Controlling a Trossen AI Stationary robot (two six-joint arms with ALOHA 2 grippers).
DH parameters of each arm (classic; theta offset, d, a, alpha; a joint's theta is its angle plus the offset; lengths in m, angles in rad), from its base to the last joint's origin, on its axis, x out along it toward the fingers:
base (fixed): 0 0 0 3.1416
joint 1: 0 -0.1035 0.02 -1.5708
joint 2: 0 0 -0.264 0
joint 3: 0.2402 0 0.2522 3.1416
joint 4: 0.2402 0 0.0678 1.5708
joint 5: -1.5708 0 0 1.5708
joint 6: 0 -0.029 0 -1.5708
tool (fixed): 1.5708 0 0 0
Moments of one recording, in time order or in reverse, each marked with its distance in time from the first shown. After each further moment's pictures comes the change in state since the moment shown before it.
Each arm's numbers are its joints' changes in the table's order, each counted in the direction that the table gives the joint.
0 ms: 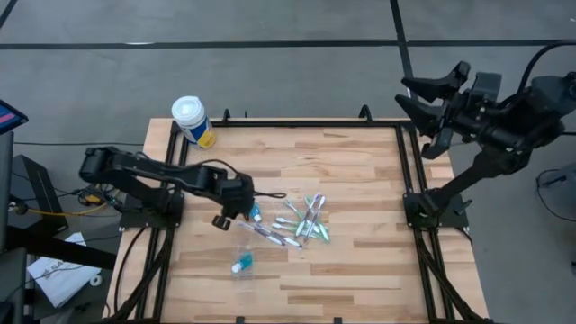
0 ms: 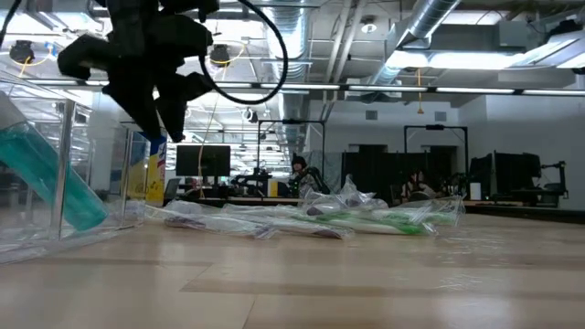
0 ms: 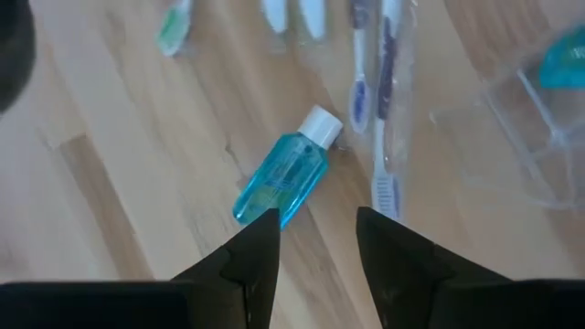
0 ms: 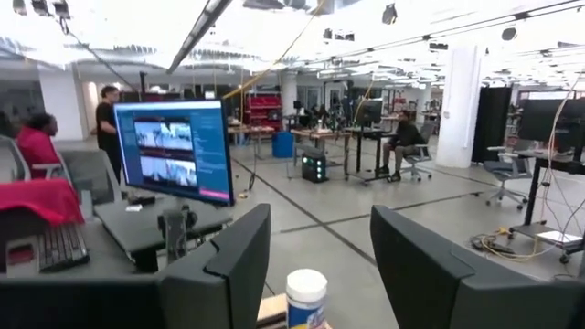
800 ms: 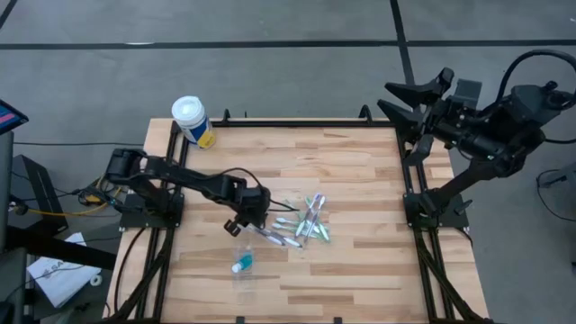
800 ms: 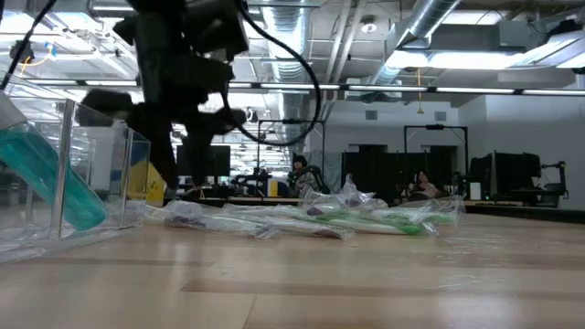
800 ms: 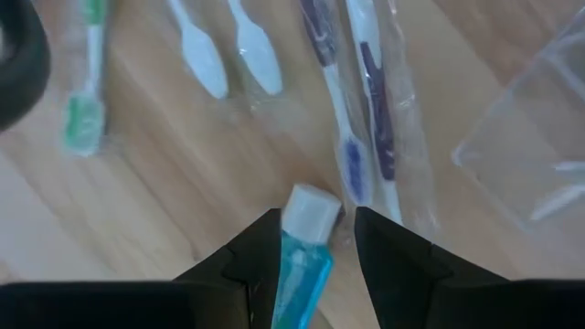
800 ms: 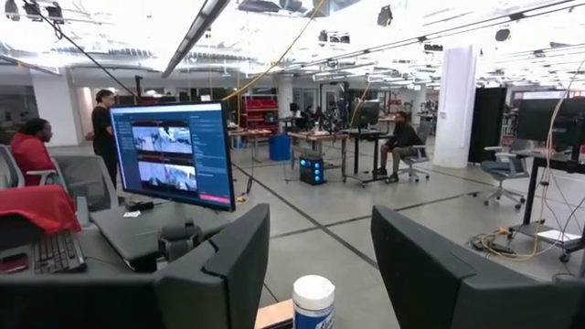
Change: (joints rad) left arm 0.002 -0.250 0.000 -0.223 -0.084 -0.221; right arm 0.023 -0.066 -0.001 -0.075 0.003 -0.008
